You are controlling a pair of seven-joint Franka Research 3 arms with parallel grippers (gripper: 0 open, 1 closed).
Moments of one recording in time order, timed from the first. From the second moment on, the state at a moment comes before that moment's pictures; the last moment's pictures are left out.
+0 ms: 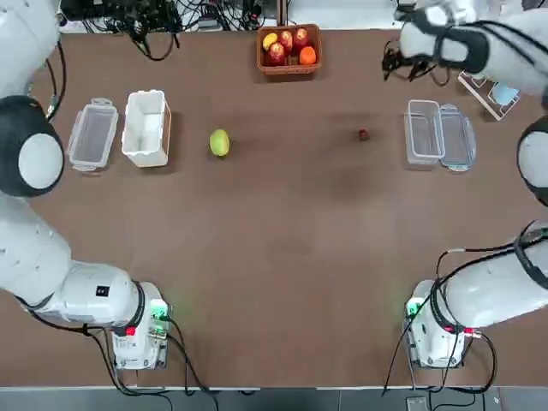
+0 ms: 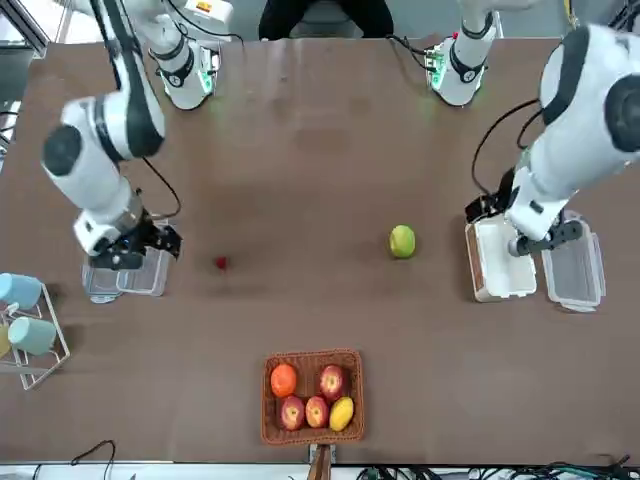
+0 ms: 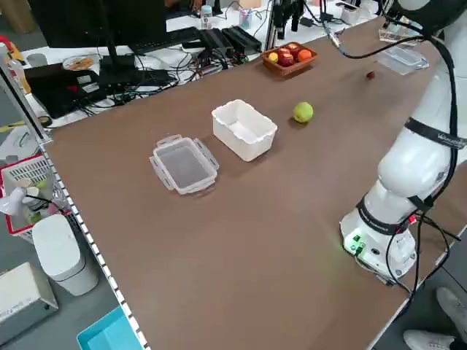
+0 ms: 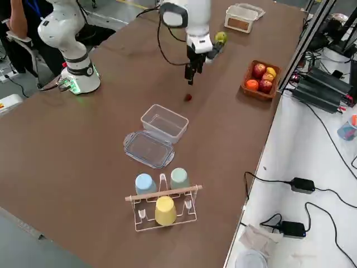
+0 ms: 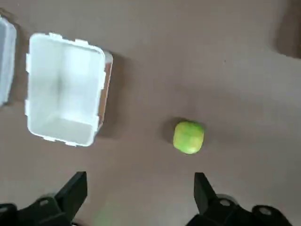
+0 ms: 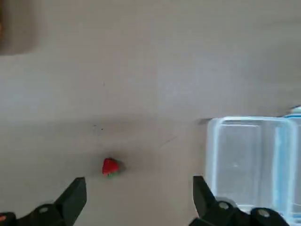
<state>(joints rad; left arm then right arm) -0.09 0.21 -0.17 -1.58 -0.03 1.66 -0.55 0.24 0.20 -0.05 -2.03 0.00 2.30 0.24</state>
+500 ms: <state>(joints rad) -0.11 0.22 -0.25 -1.83 -0.03 1.93 -0.90 0.34 0.35 -0.05 -2.10 0.00 2.48 0.27</state>
